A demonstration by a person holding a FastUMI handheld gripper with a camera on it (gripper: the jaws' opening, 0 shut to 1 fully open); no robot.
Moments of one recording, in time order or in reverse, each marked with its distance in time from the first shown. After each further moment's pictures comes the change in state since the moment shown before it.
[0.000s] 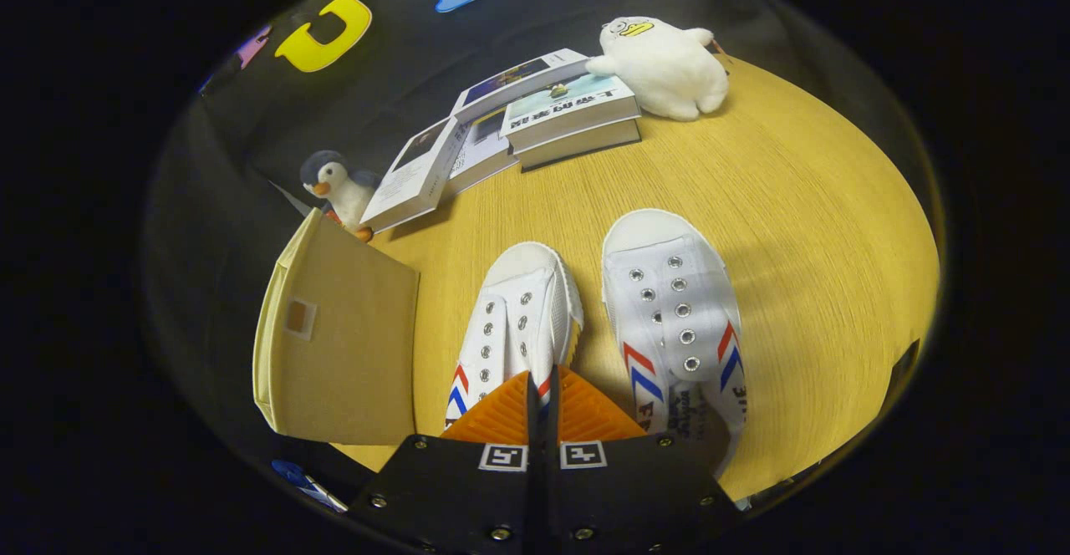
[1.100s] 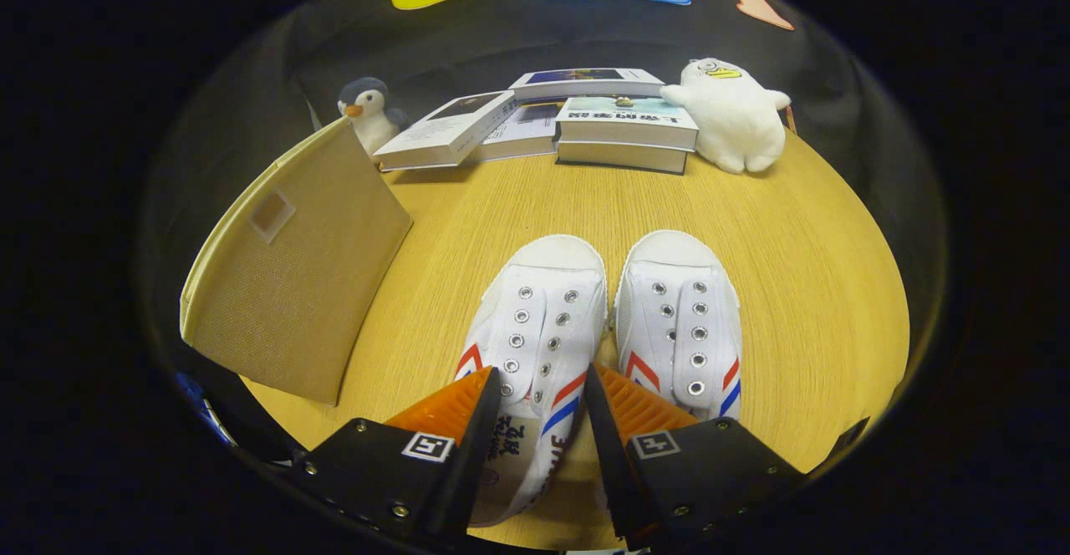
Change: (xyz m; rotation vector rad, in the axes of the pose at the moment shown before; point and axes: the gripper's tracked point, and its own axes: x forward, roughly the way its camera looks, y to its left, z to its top) arm 0.025 -0.024 -0.015 -0.343 -0.033 -0.115
